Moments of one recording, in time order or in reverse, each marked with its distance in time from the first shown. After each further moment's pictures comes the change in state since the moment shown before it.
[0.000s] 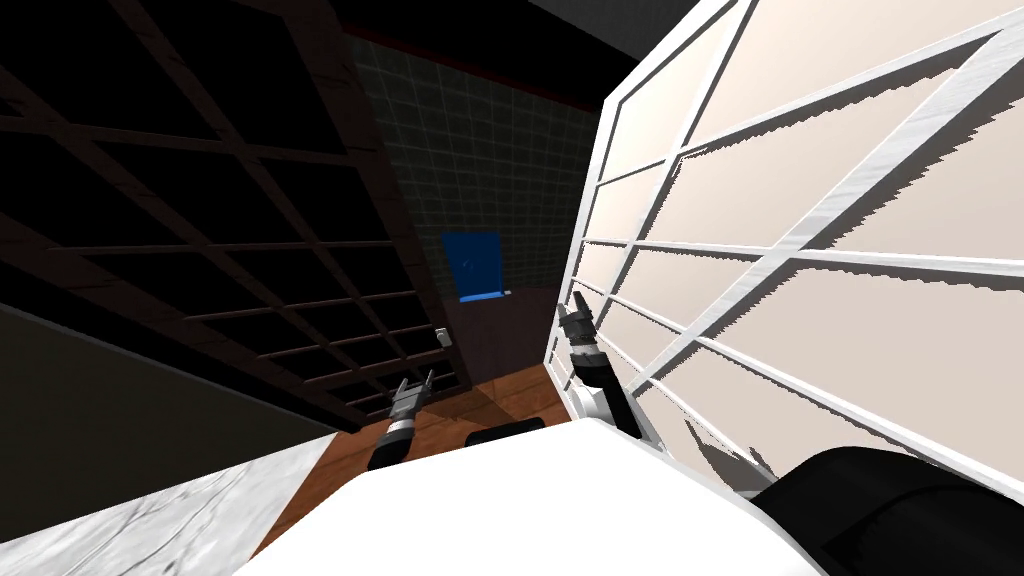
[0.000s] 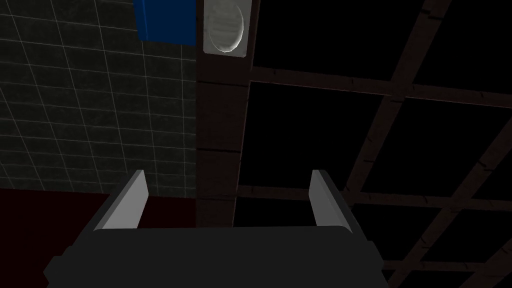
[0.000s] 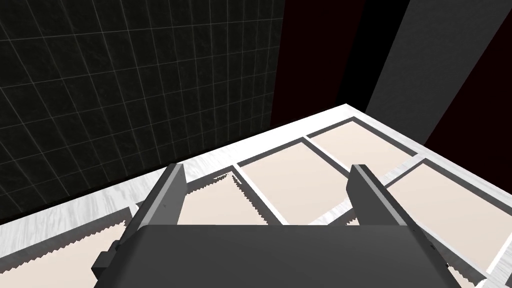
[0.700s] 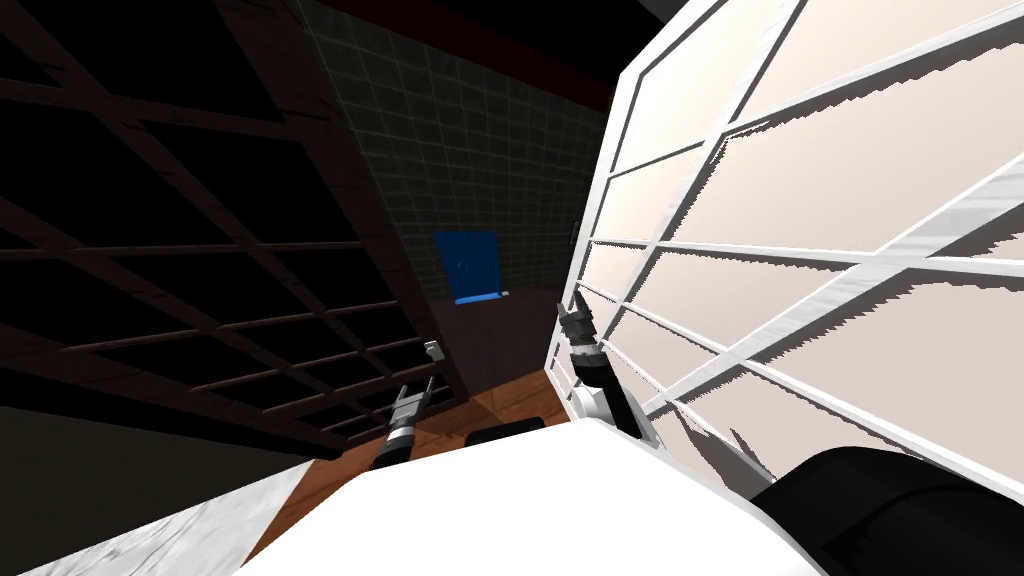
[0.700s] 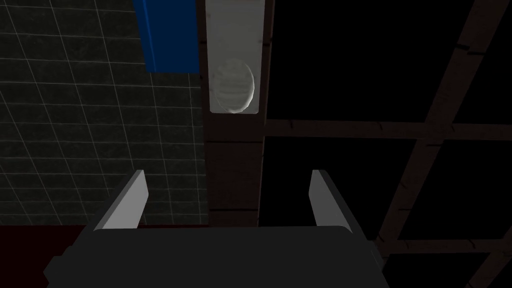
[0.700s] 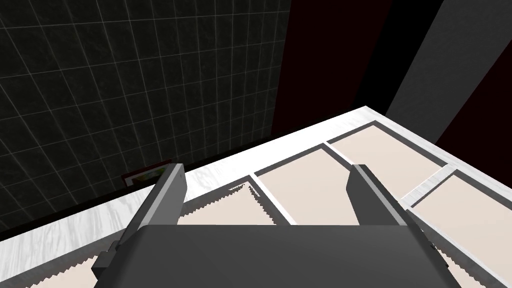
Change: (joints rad) arm -0.018 -0.008 0.034 0.102 -0.014 -0.028 -0.093
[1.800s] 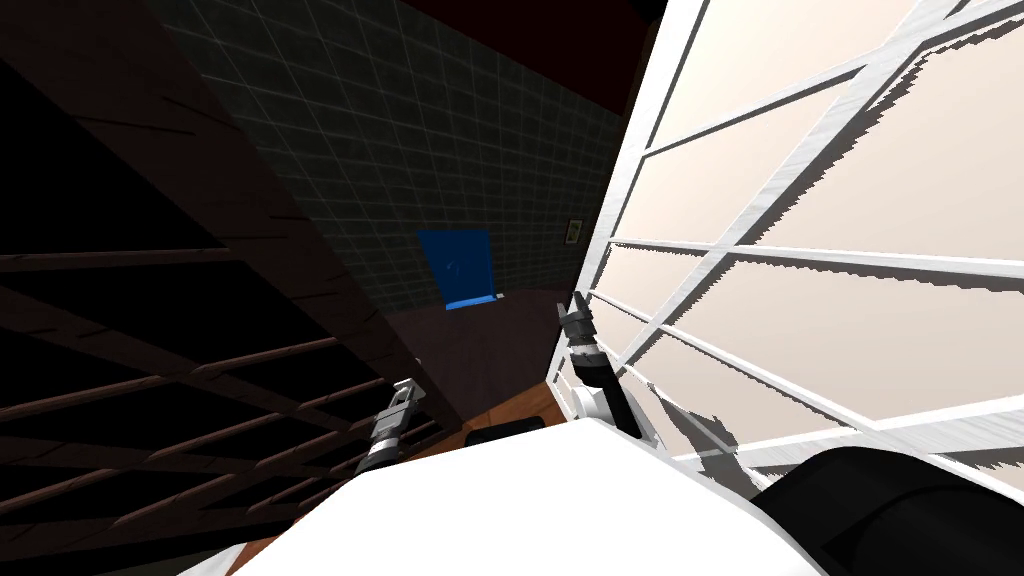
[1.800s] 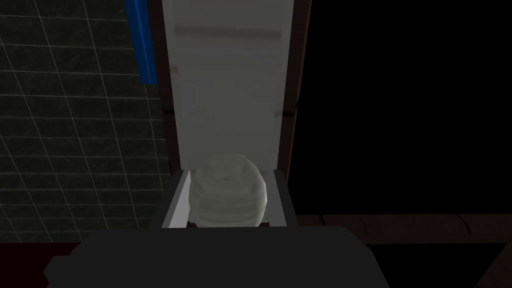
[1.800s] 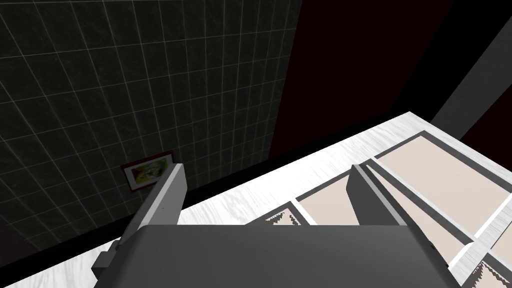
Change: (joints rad) arm -0.001 0.056 0.048 0.069 0.037 -0.040 0.023
